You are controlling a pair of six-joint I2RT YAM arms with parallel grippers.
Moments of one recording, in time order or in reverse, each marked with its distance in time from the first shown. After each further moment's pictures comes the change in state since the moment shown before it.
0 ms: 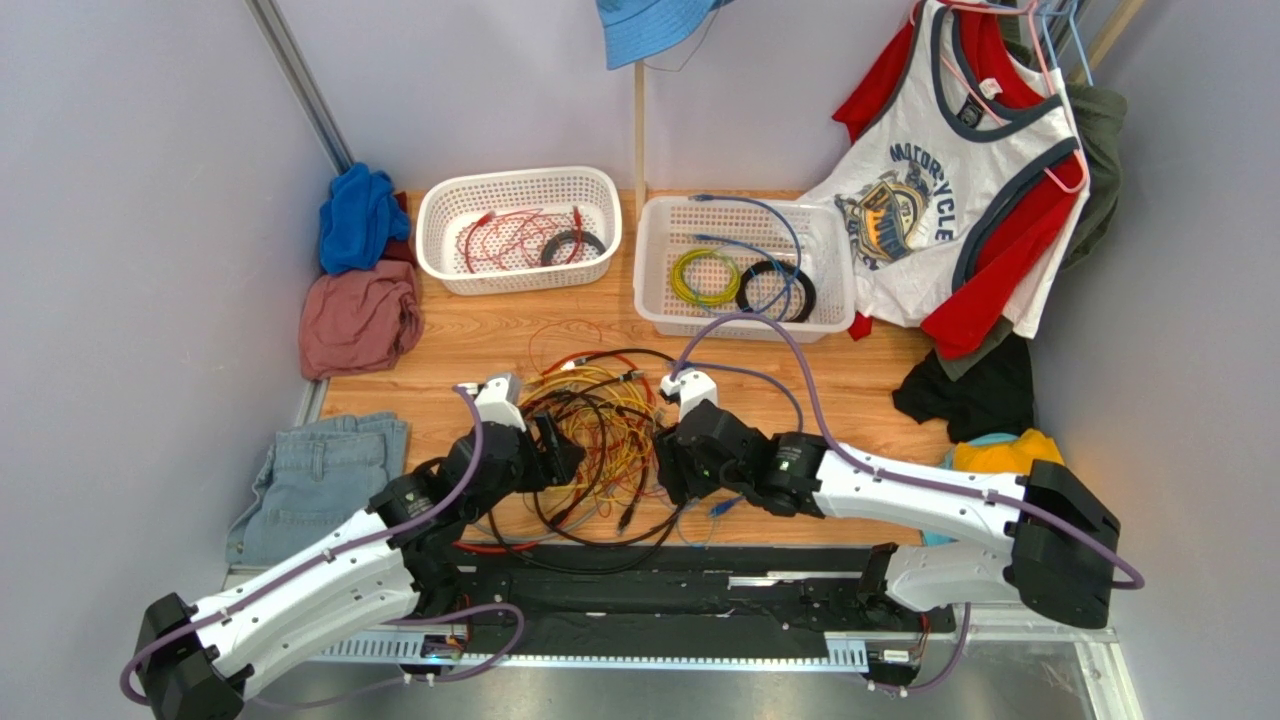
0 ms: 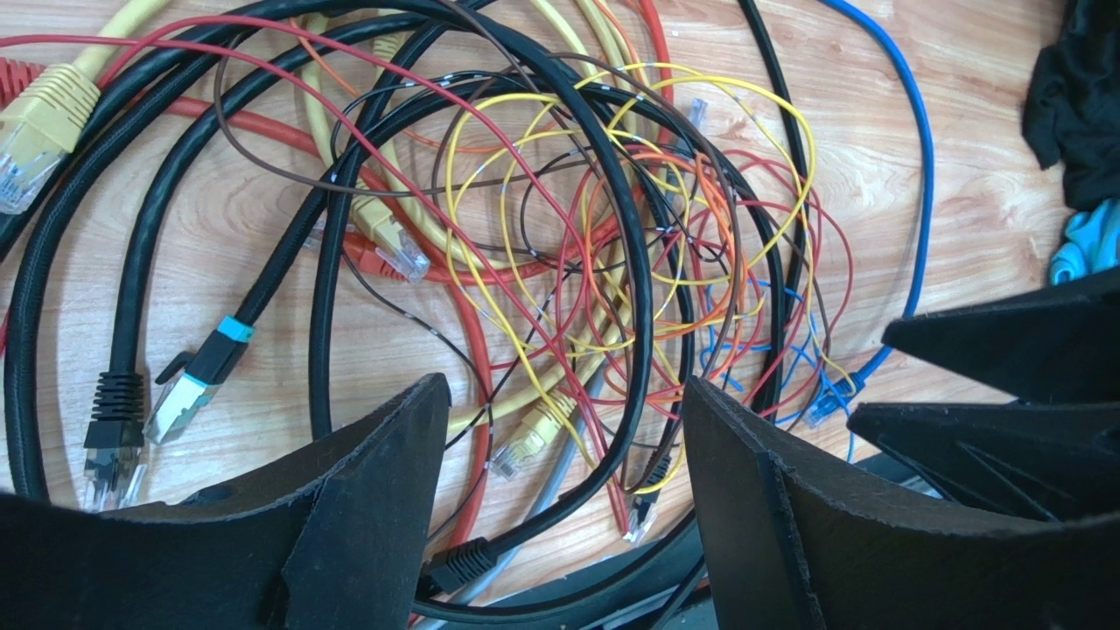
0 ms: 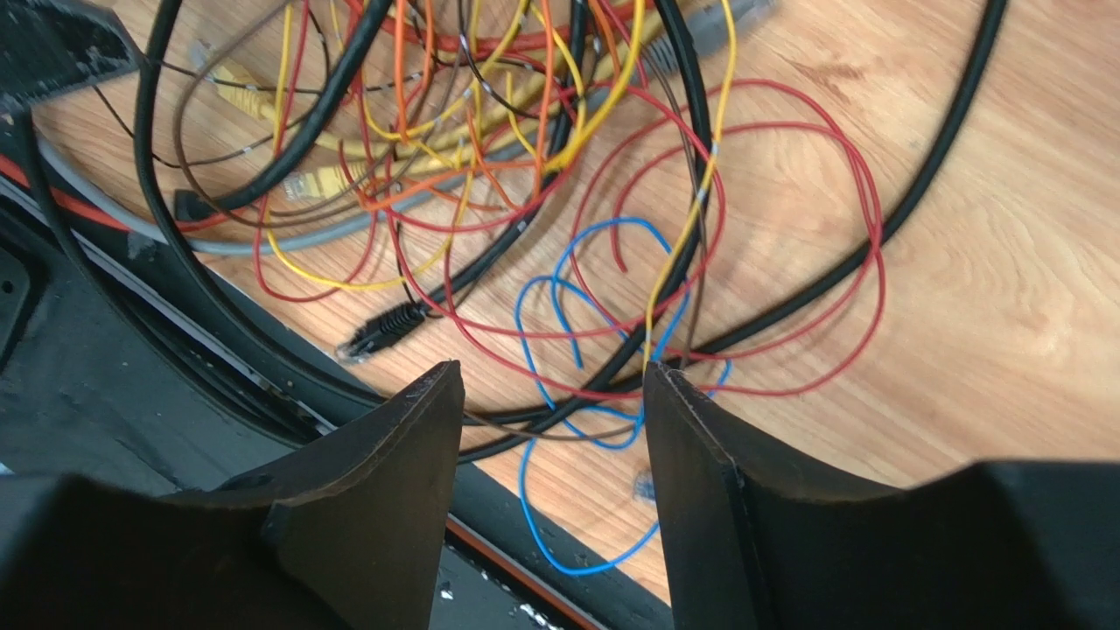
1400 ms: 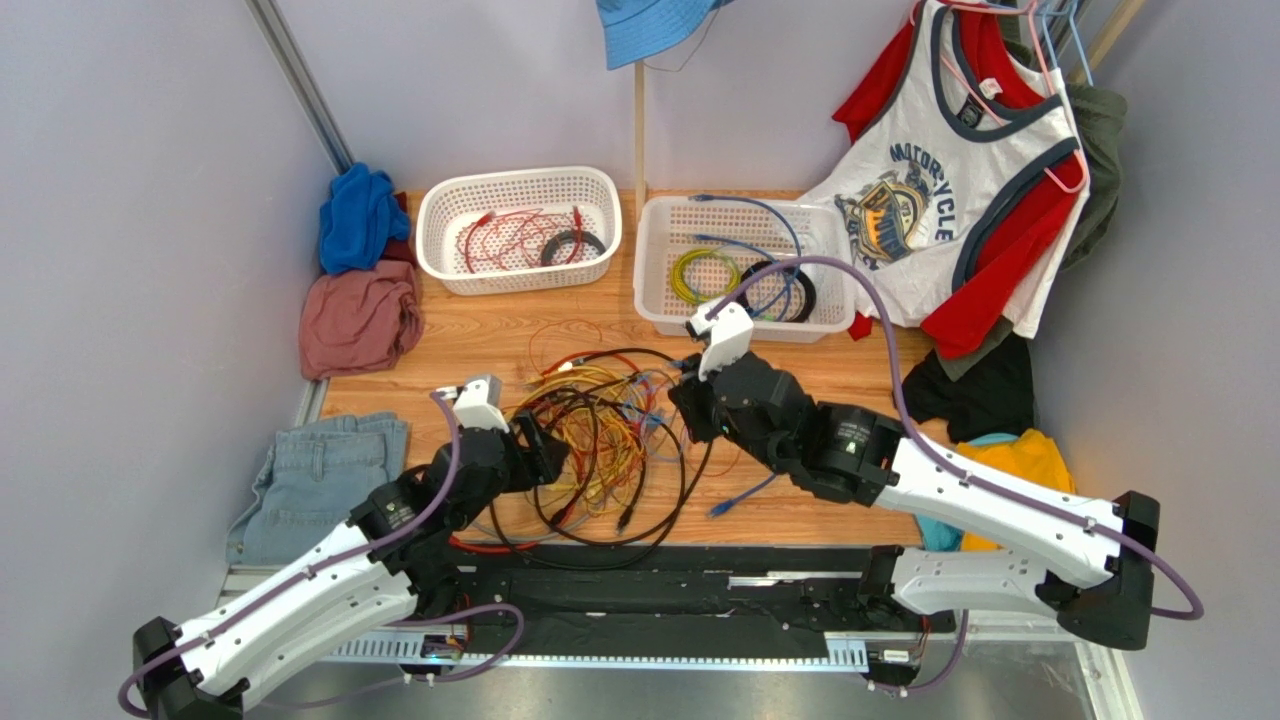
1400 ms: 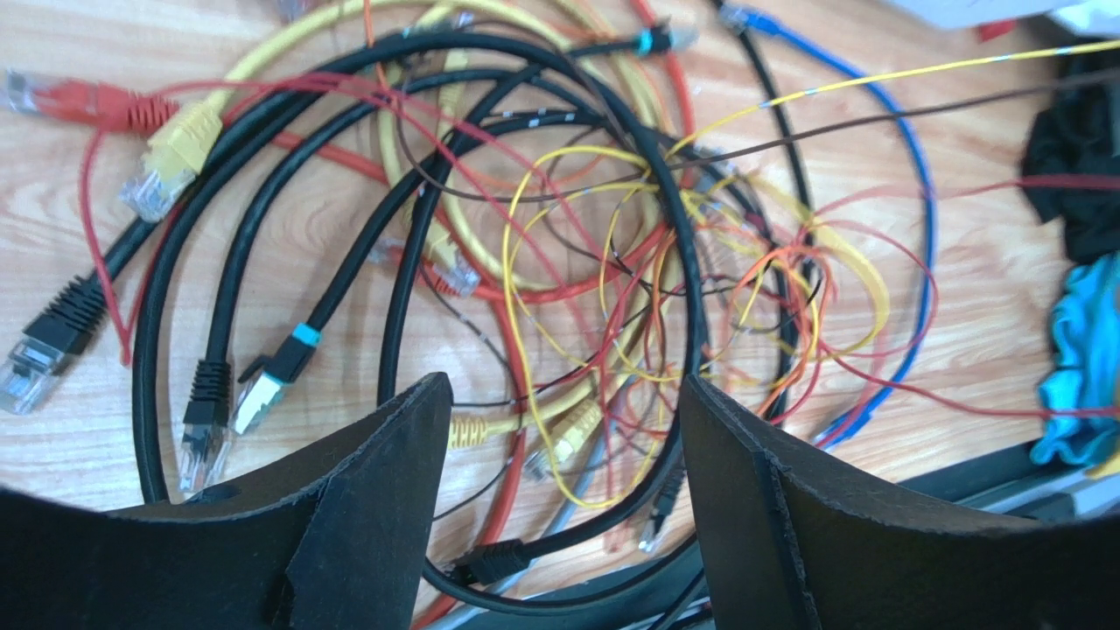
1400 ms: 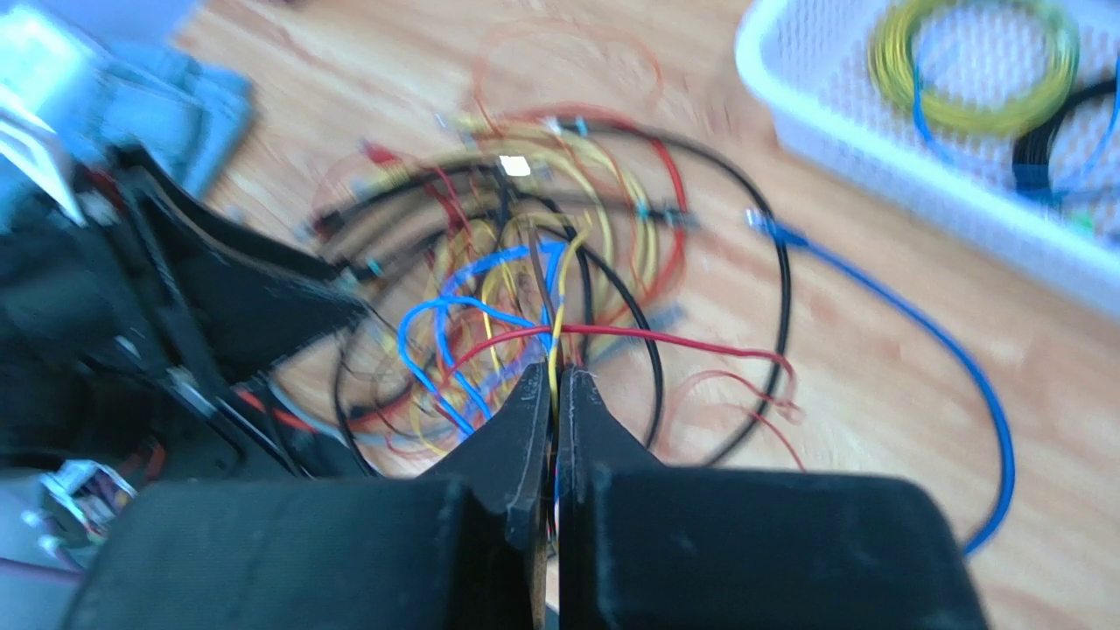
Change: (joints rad) left arm 0.000 -0.110 0.012 -0.105 -0.080 0.002; right arm 0.042 -0.174 0.266 -0.115 0.225 -0.101
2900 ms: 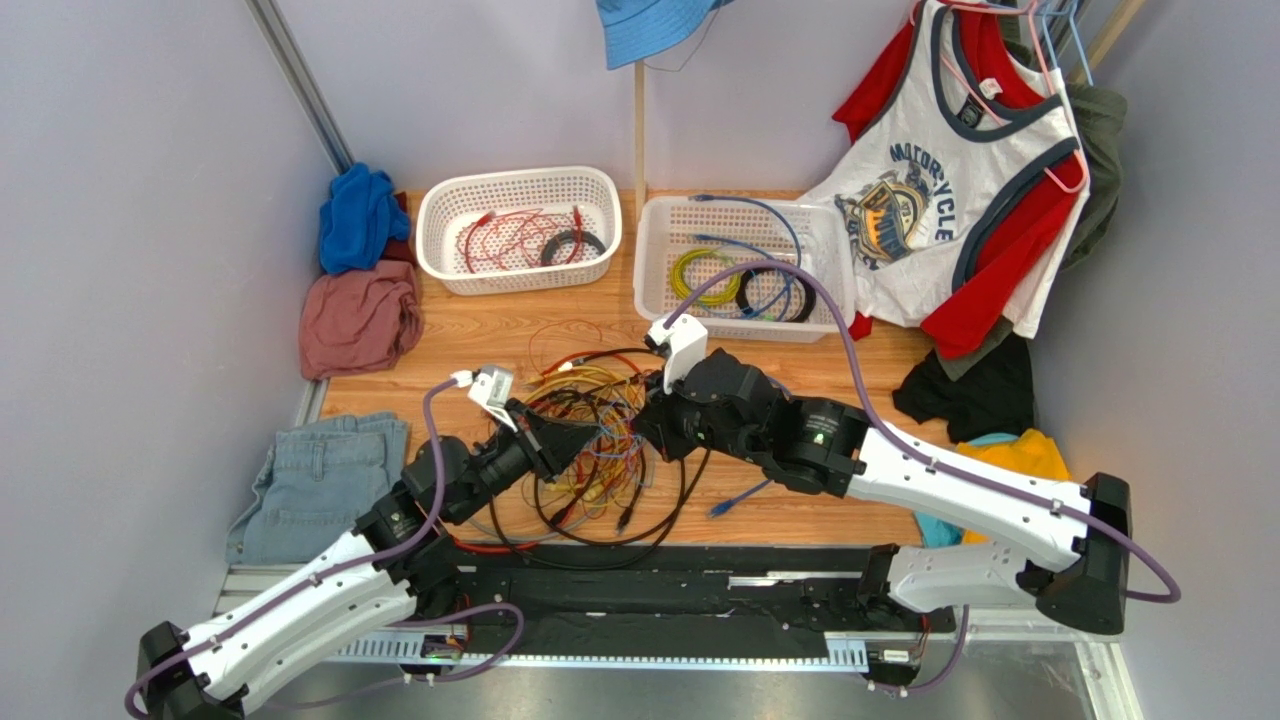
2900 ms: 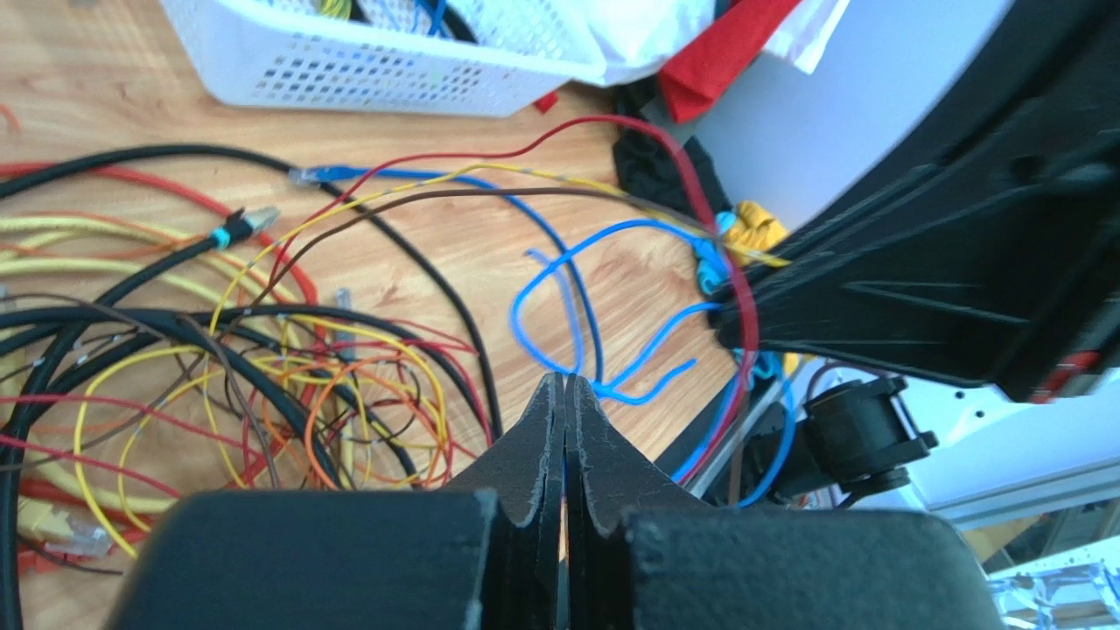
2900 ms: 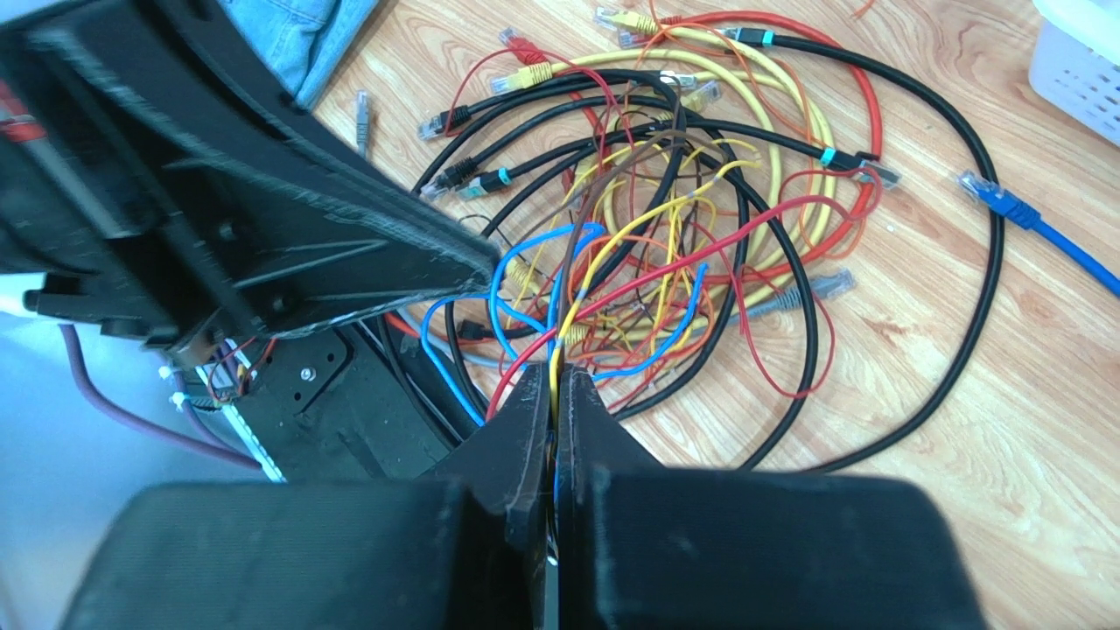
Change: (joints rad) left arm 0.000 -0.064 -0.100 0.576 0.333 0.150; right arm 0.006 0.116 0.070 0.019 -0.261 0.019
